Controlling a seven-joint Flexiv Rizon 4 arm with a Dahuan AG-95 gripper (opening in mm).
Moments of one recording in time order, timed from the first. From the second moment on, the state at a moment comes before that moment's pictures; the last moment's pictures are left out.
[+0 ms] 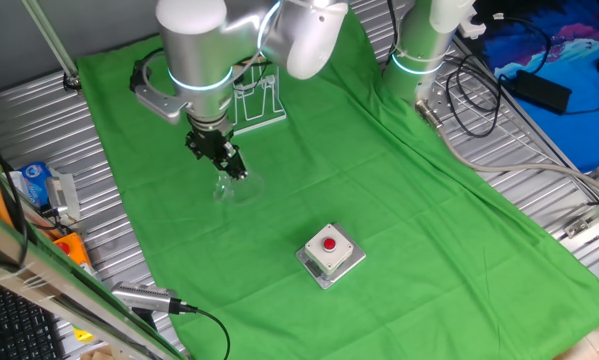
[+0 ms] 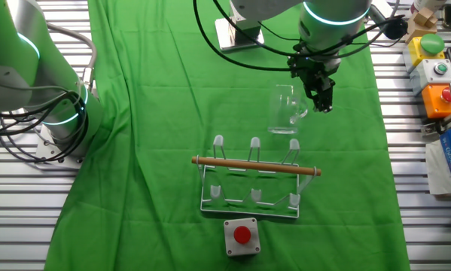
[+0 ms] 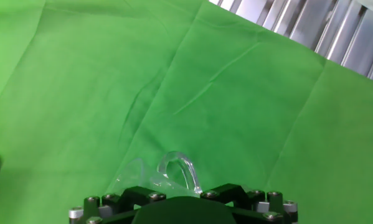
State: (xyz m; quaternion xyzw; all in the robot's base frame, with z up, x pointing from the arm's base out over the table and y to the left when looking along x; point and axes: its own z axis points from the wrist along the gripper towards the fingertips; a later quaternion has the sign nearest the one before) arm 0.549 0.047 0.101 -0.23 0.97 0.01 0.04
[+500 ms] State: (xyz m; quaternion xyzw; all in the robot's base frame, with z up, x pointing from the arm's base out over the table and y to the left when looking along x) arm 0.552 0.056 0.095 -0.21 0.98 0.02 0.04
